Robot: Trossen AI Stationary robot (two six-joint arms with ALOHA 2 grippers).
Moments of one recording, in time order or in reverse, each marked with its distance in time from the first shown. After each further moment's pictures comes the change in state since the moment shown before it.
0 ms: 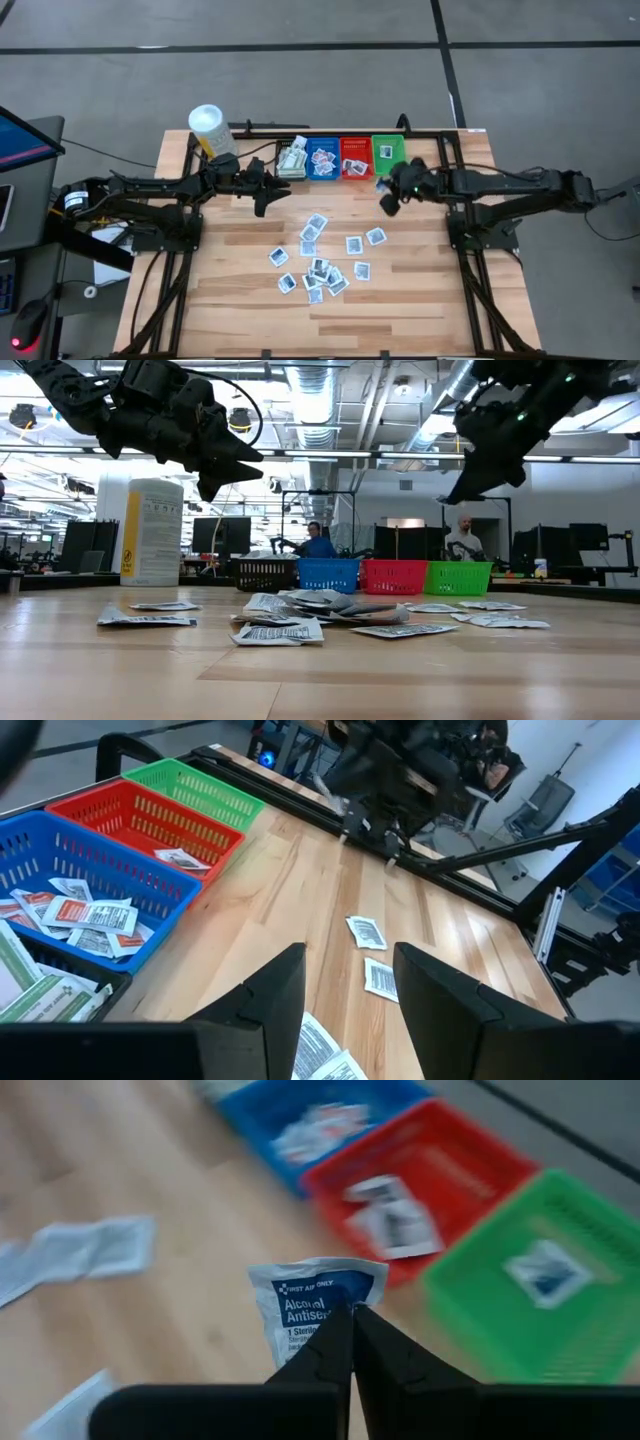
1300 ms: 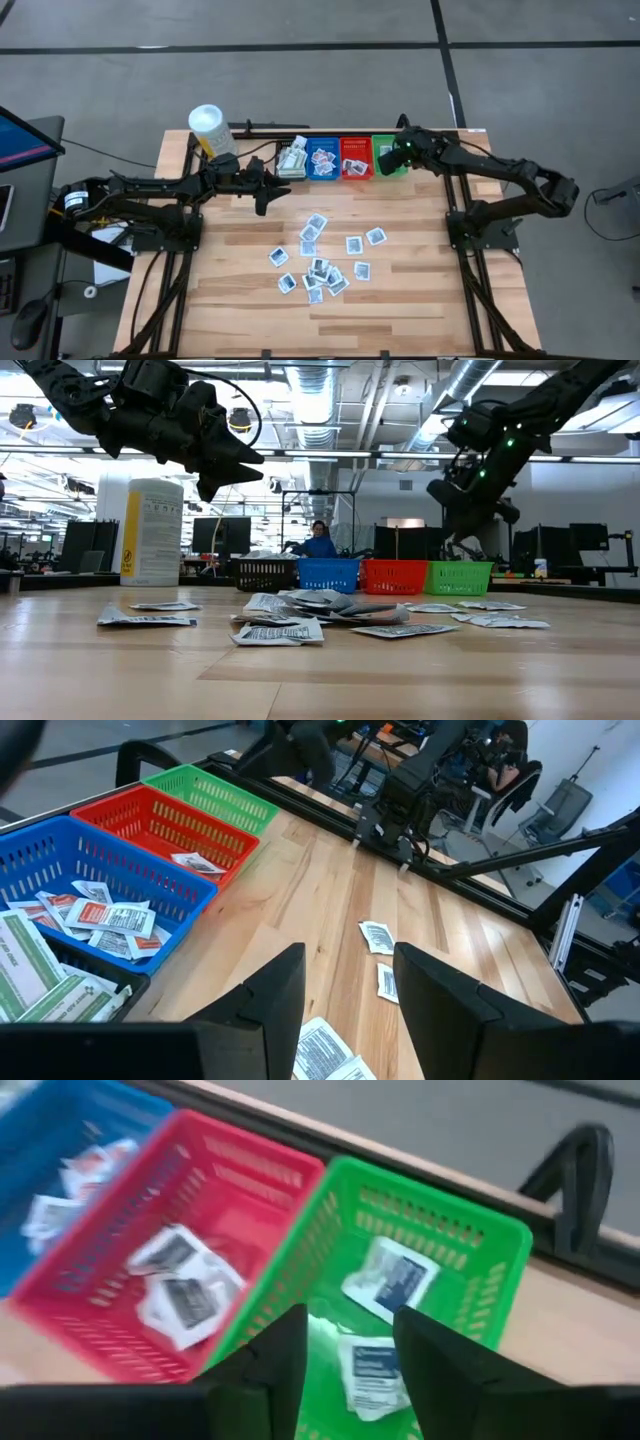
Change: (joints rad) left arm 0.002 0.000 0.000 0.001 -0.035 0.002; right arm -0.513 0.224 0.001 0.208 -0.168 -0.045
